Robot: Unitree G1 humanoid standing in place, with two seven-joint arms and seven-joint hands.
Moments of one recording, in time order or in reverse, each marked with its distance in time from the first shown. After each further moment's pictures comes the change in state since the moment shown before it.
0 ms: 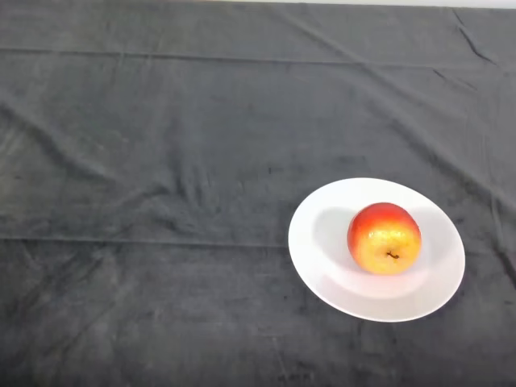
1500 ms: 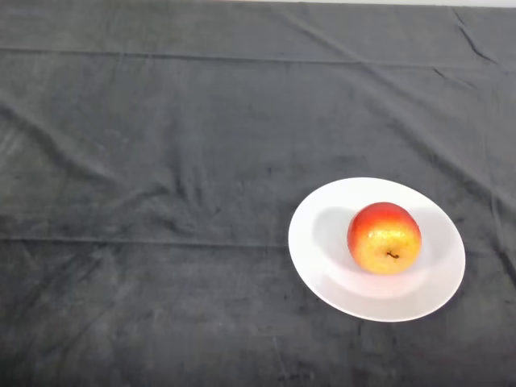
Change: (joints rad) left arm -0.016 -0.011 -0.076 0.000 -0.009 0.008 -0.092; right arm -0.001 -0.001 -0.001 -0.001 0.000 0.000 0.000
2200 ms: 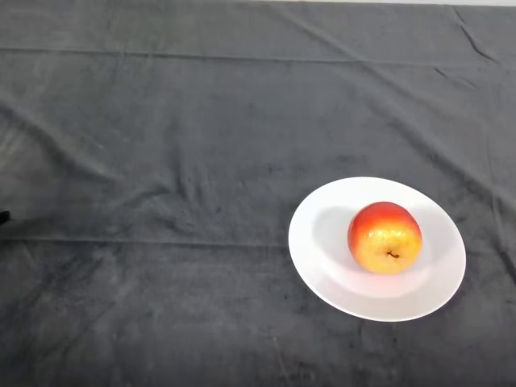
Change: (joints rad) left arm -0.054 -0.044 -0.168 -0.013 0.099 -0.056 -0.051; right arm -0.001 -0.002 0.000 -0.003 0.000 0.000 0.000
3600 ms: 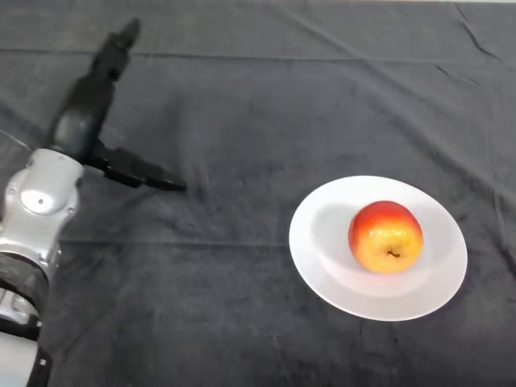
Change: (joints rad) left arm -0.292 -0.196 -0.455 -0.030 0.242 -0.130 0.008; right arm -0.003 -0.005 -0.004 -0.003 0.000 -0.001 0.000
